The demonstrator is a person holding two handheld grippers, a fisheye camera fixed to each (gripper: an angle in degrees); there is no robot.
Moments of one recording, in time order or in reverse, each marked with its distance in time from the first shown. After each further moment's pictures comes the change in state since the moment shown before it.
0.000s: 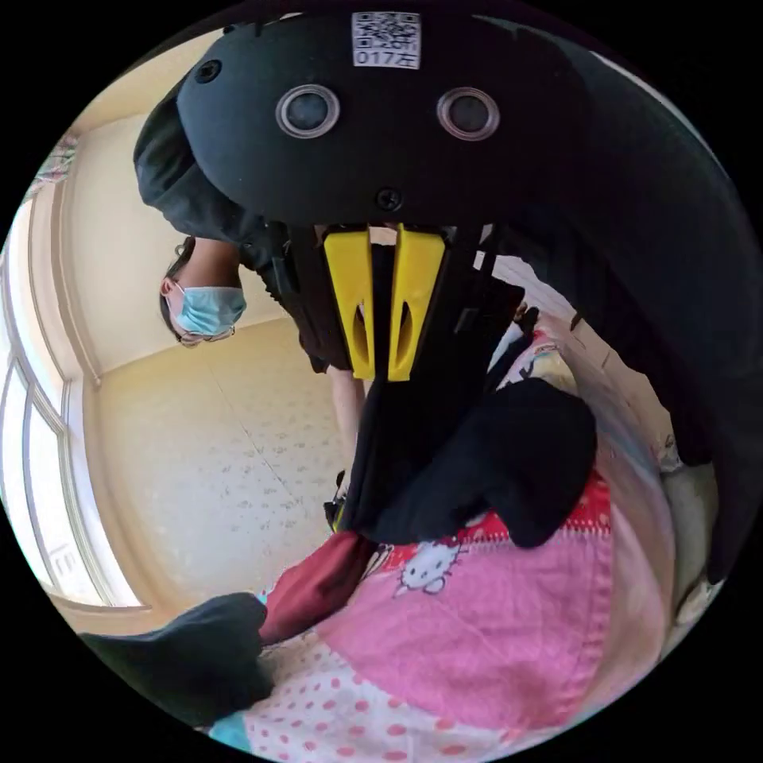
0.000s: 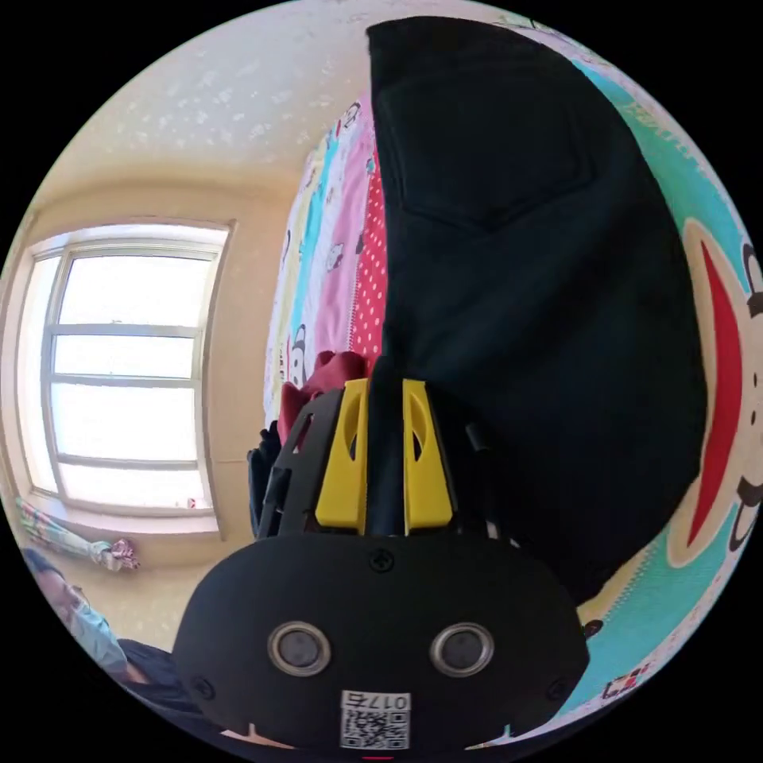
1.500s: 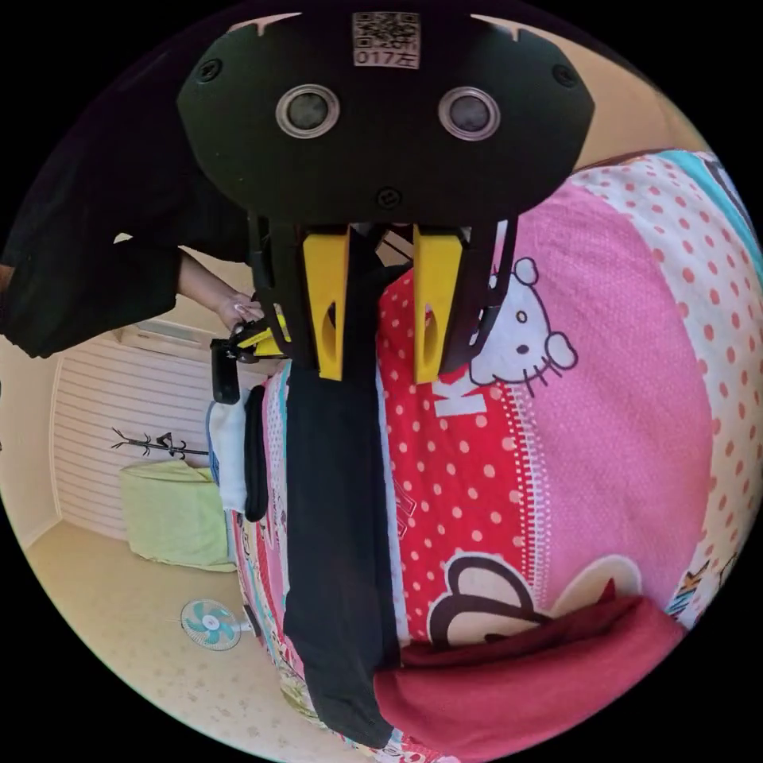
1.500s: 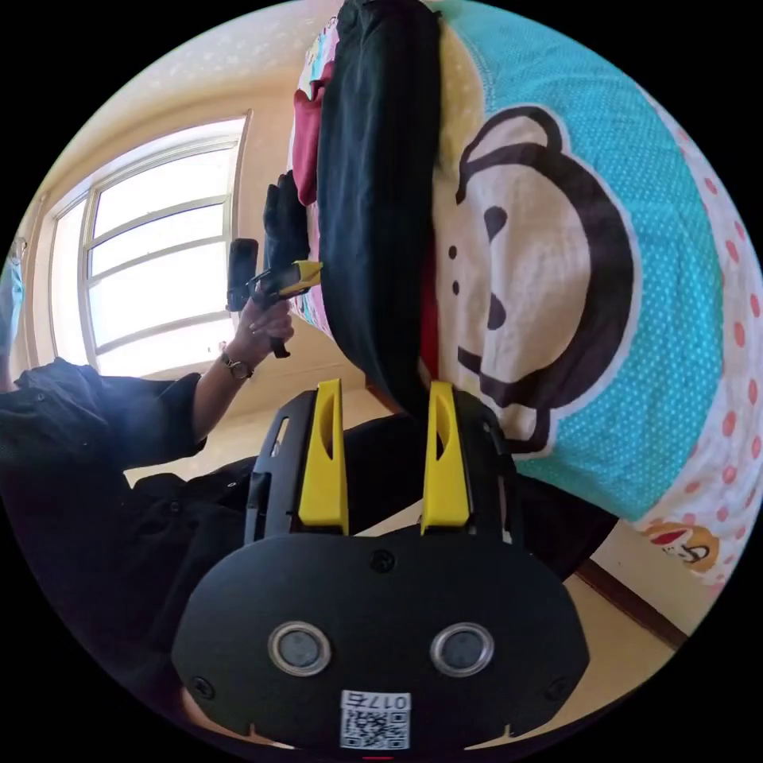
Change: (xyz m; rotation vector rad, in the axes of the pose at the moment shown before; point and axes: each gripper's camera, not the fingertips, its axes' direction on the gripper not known) left arm 0.021 0.003 0.187 -0.527 -1.130 0.621; right arm 0.148 0.435 -0.011 -0.367 -0.205 0.030
